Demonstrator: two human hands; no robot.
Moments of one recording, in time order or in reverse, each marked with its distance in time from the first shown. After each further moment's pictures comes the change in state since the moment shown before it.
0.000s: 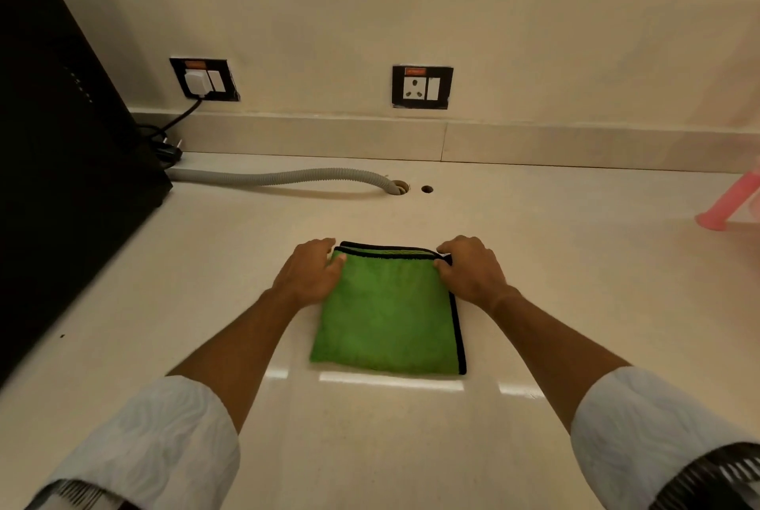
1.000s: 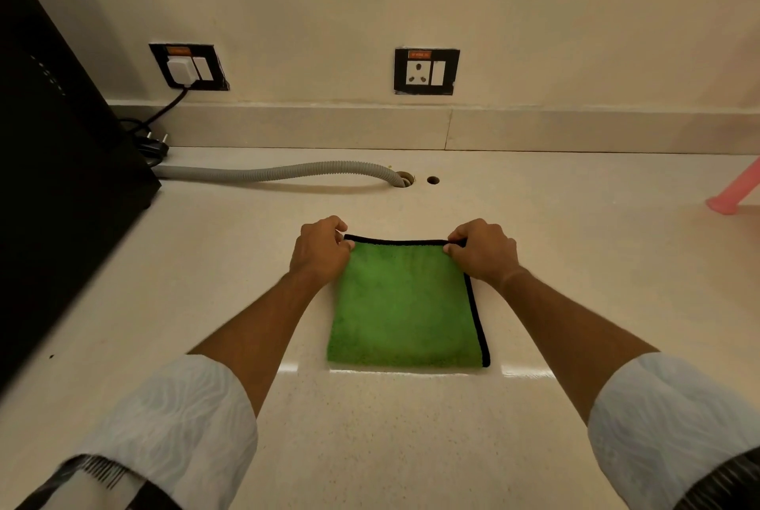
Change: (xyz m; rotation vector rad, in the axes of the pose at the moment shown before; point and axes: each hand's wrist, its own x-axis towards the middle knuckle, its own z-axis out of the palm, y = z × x) left_hand 0.039 -0.003 0.000 -0.132 0.106 -0.088; right_hand 0.028 -0.003 0.002 0.070 0.014 0.230
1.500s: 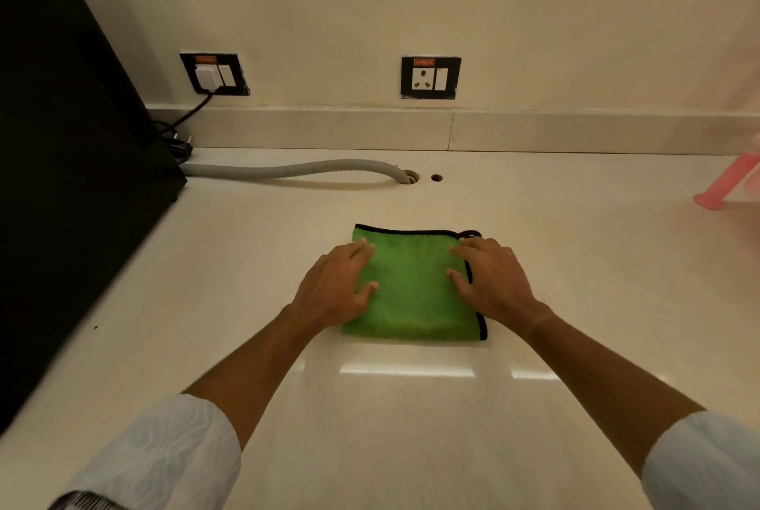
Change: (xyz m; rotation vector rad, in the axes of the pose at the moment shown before) left_hand -0.085 -0.011 -0.008 0.369 -0.154 0.419; right_hand -0.086 0.008 0.000 -0.207 0.103 -0.351
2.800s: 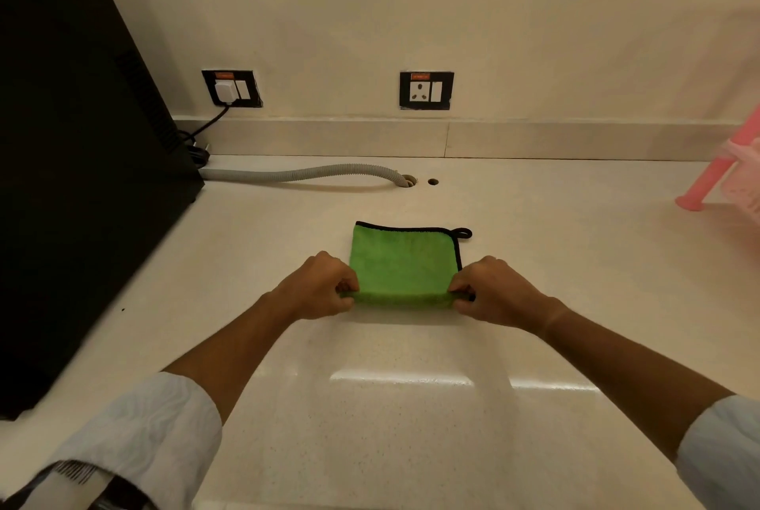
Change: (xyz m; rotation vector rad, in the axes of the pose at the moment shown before) left_hand -0.033 0.006 -0.042 -0.032 -0.164 0.110; right_hand -0.042 0.002 -0.038 0.006 -0.178 -0.337
